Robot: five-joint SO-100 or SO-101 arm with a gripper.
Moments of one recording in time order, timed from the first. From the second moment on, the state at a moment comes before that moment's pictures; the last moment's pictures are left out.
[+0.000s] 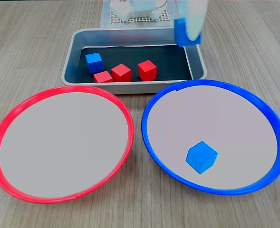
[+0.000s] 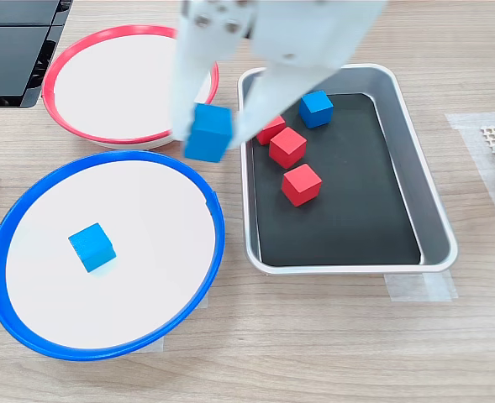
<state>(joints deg) -9.3 81.2 66.6 84.9 6.9</state>
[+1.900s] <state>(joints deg) 0.7 91.1 96.3 90.5 -37.5</state>
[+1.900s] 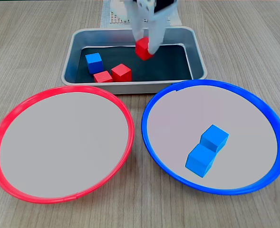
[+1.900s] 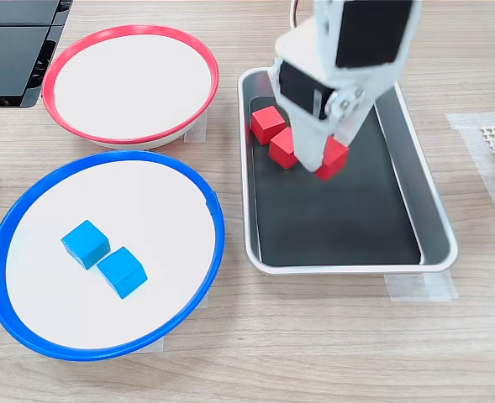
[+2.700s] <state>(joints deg) 15.2 68.1 71.7 57.7 -48.3</state>
